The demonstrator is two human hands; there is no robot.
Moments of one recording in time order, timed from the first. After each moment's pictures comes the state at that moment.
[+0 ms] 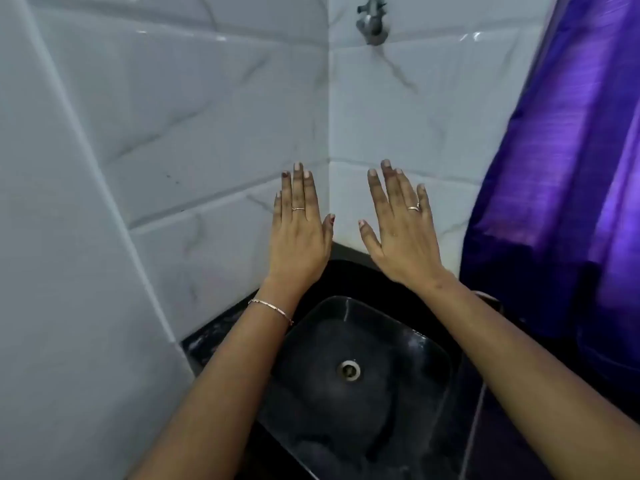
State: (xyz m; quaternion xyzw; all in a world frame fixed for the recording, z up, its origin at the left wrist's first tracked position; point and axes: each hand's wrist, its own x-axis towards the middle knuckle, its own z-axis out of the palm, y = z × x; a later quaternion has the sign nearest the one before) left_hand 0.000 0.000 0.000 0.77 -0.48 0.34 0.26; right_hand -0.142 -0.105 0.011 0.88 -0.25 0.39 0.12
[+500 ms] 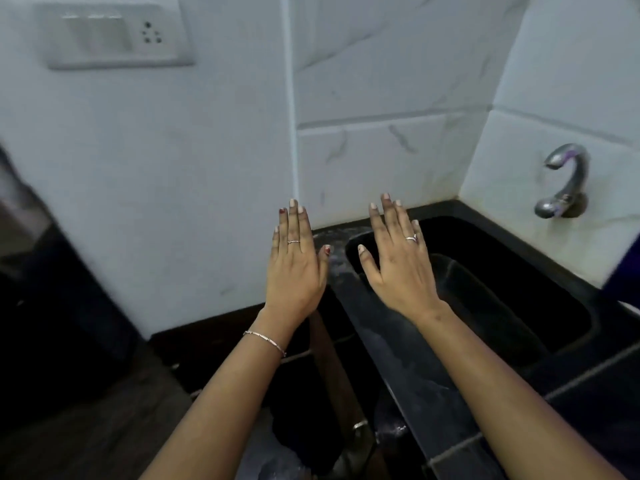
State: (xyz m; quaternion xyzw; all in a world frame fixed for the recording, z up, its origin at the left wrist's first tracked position) left_hand -0.090 0.216 -0.102 0.92 -0.25 0.24 0.19; right_hand -0.153 0.046 -0.083 0.96 -0.03 0.28 -0.06
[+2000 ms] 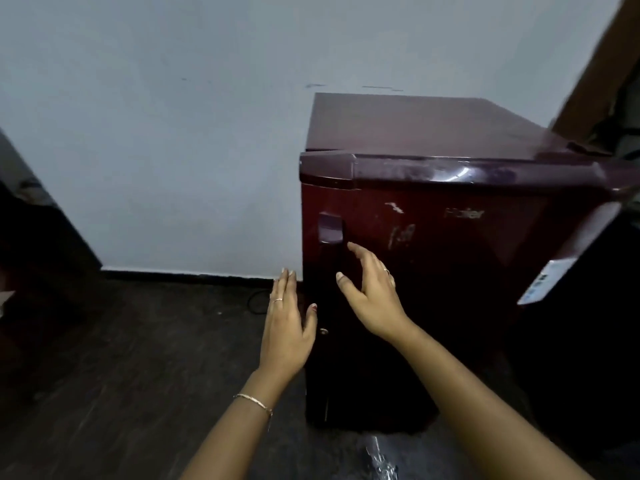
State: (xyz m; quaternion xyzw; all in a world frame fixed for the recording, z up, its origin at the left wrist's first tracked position) left_hand -0.565 0.747 -0.173 0.64 0.65 0.39 0.14; right_hand -0.410 0.781 -0.108 0.52 0.74 -0.24 -0.35
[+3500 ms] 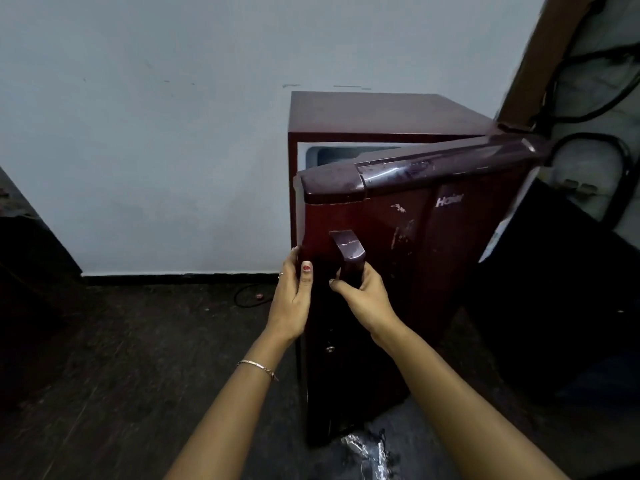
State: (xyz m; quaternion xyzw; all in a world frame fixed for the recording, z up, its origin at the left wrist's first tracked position) left_hand -0.549 0.676 -0.140 0.58 0.53 0.51 0.36; right_hand -0.410 0.674 -0.116 0.52 0.53 -0.47 -0.48
